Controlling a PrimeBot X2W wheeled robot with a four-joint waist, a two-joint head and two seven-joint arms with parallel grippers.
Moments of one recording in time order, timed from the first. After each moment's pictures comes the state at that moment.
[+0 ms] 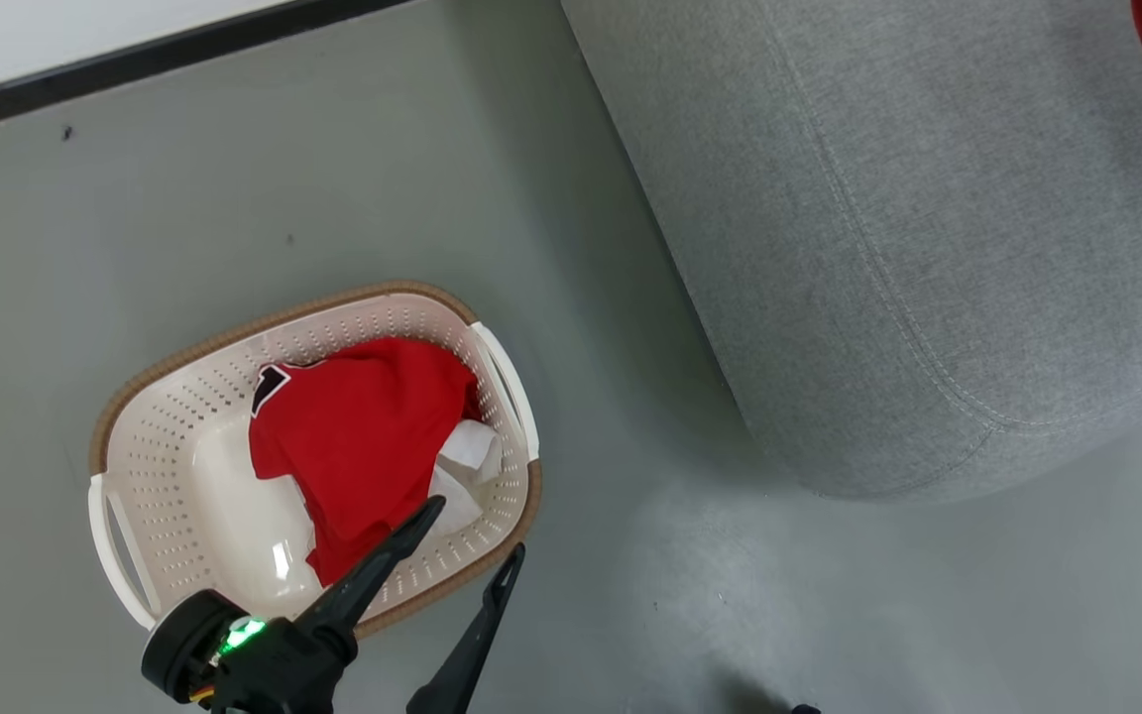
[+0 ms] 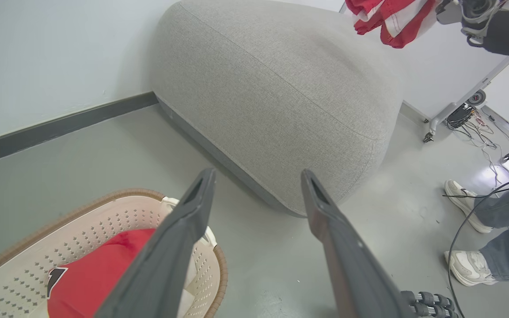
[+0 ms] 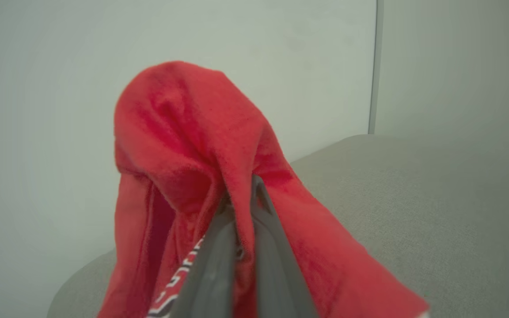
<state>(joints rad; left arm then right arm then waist) 0.01 0.43 -0.47 -0.39 -0.42 -0.06 0.10 -0.79 -0.33 -0.21 0.53 0.48 0.00 -0.26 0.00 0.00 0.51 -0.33</state>
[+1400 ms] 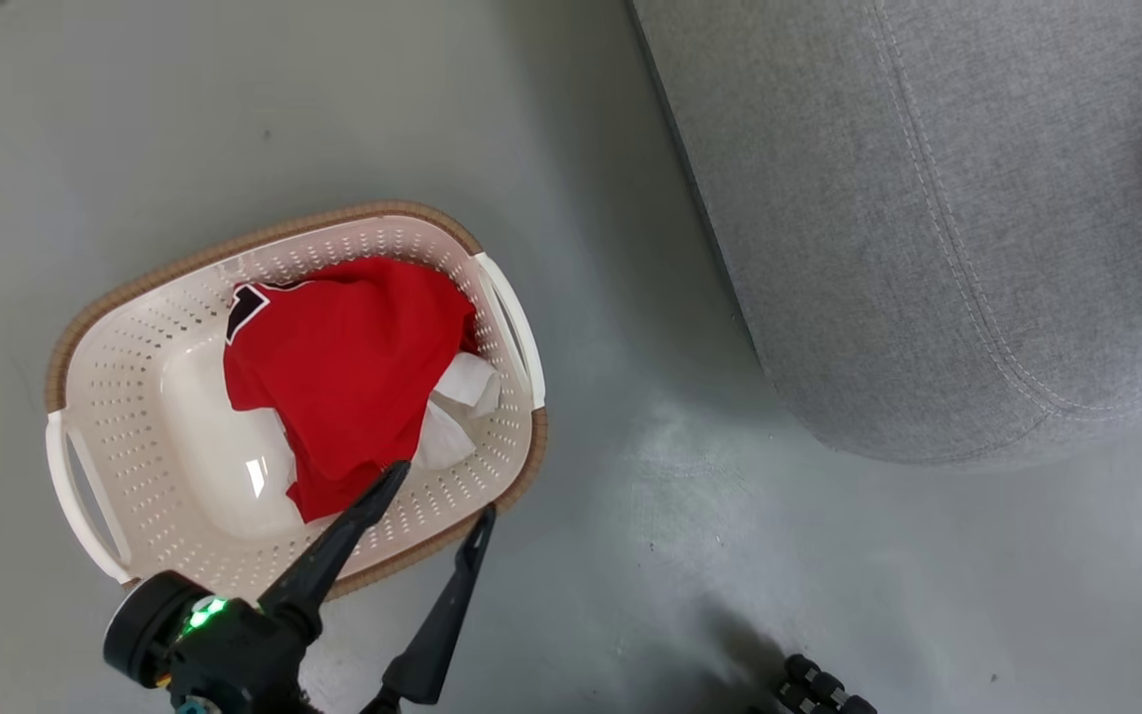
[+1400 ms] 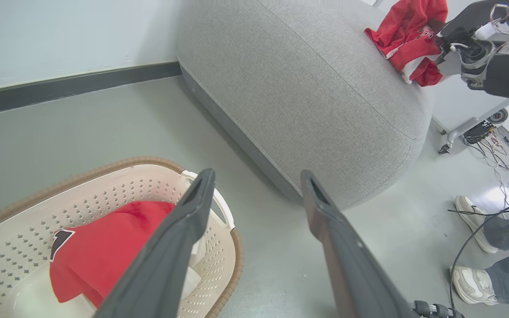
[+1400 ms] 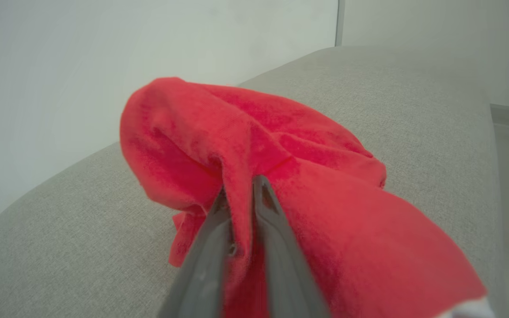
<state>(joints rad) 0.00 0.44 -0.42 -0.46 -0.42 -0.01 0.13 -0.87 -0.22 -0.37 0.74 0.43 -0.01 -0.26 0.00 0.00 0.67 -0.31</state>
